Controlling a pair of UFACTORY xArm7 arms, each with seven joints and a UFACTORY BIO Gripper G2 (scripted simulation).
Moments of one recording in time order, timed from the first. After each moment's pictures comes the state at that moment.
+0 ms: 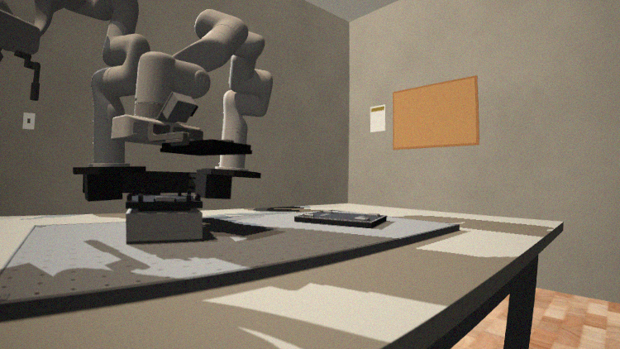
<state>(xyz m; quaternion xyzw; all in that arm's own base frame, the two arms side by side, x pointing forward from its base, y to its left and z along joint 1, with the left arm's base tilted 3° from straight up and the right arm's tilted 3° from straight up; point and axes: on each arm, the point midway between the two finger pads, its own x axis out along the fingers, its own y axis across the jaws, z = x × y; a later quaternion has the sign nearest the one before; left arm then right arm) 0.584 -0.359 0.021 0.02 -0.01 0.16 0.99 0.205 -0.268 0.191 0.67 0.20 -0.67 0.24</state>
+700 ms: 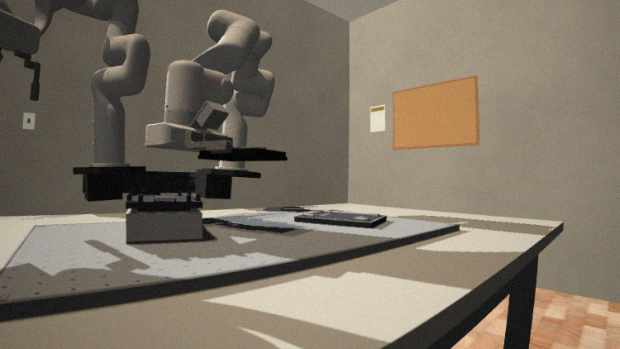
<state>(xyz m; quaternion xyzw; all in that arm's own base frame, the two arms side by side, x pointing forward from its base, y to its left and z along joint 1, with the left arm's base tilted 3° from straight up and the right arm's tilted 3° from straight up) 0.594 -0.295 0.016 0.03 -0.01 0.19 0.98 0.205 -0.268 0.191 0.67 0.20 -0.67 0.24</state>
